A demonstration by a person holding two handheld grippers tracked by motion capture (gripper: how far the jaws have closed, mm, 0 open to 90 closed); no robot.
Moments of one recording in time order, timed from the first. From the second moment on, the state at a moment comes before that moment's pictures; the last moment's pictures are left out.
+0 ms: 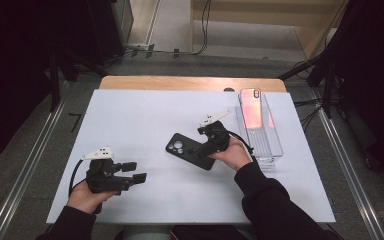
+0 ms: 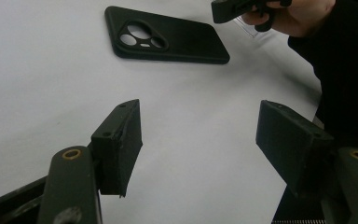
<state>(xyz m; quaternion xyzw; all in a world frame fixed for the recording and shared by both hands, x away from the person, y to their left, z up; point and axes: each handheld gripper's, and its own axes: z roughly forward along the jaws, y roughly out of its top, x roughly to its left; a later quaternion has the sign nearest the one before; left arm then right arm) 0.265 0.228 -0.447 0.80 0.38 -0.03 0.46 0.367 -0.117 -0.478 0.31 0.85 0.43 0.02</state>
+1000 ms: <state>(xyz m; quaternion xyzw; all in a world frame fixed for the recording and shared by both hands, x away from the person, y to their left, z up) 0.266 0.229 -0.446 0.80 0.38 -0.03 0.46 0.365 -0.106 -0.511 0.29 0.89 0.35 0.04</state>
